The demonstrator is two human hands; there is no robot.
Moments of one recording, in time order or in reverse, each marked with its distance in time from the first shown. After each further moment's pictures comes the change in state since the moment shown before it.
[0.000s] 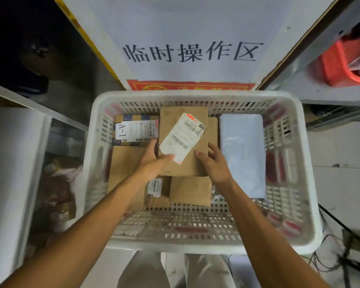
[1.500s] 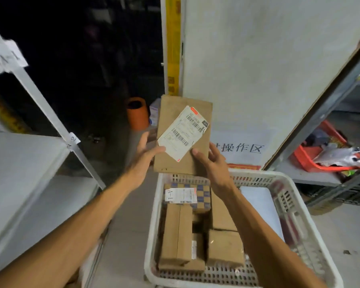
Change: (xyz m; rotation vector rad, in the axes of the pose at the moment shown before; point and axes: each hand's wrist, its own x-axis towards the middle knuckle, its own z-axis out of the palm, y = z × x) left_hand -0.168 0.123 -0.237 -0.385 0.035 0.632; right_hand -0.172 -0.191 0.163 0.097 -0.183 -0.689
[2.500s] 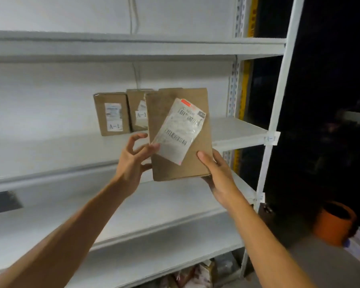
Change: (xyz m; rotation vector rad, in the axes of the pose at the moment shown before) left_hand -0.376 0.188 -0.154 -0.001 1.186 0.537; right_hand -0.142 -0.147 0.338 0.249 -1.203 0.019
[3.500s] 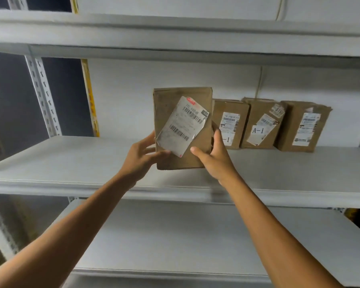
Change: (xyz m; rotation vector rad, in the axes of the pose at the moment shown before) left_hand 0.079 0.066 -0.378 0.523 0.118 0.162; right_hand 0.175 0.120 0.370 -0.494 -0.297 -0.245
